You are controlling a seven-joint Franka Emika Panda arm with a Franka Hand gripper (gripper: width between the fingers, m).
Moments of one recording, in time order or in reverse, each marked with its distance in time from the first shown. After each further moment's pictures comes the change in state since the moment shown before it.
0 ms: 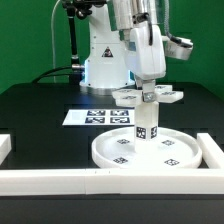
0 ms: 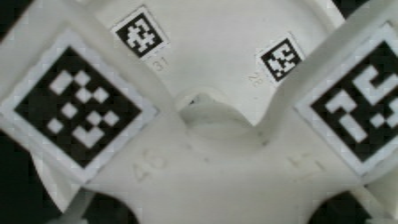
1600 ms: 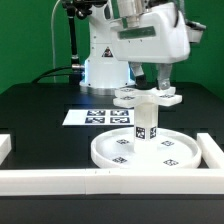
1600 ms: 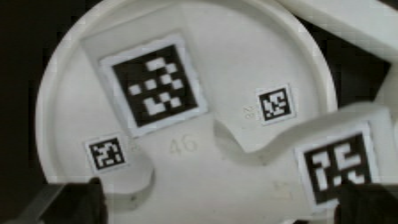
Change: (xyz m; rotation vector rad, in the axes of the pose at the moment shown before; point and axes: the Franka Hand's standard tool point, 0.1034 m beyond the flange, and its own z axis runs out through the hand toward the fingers) arm -0.013 0.000 -0.020 -0.034 -0.015 -0.685
